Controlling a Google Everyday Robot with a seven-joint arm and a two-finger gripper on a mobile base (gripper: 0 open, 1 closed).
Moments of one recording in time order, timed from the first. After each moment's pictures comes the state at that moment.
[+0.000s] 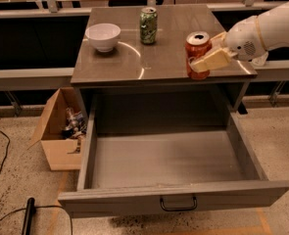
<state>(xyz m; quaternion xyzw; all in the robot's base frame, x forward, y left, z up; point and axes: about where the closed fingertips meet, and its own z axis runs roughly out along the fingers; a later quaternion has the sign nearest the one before) 0.624 -0.164 0.923 -0.51 0.73 0.21 0.39</state>
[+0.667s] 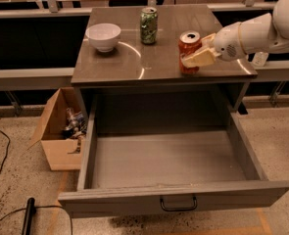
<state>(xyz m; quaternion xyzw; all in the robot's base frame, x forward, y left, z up) 0.691 -0.153 0.898 -0.48 0.73 0.21 0.43</state>
